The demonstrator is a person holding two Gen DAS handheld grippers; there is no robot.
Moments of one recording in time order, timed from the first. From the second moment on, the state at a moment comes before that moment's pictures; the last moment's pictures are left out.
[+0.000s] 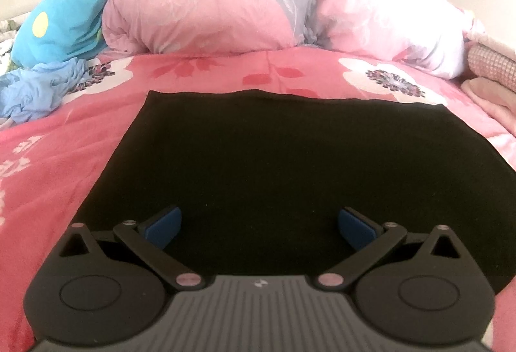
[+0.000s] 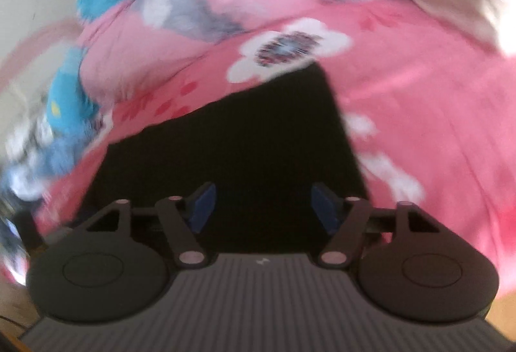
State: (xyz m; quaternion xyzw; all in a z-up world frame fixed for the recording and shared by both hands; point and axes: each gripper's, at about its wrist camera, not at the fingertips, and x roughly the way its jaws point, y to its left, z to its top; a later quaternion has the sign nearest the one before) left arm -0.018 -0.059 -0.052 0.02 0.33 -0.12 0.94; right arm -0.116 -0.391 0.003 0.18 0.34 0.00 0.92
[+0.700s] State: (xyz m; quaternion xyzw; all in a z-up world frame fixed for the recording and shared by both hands) left arm -0.008 -0.057 -0.041 0.02 0.36 -0.12 0.92; right arm 0.002 -0.259 -0.055 -0.07 0.31 0.01 0.95
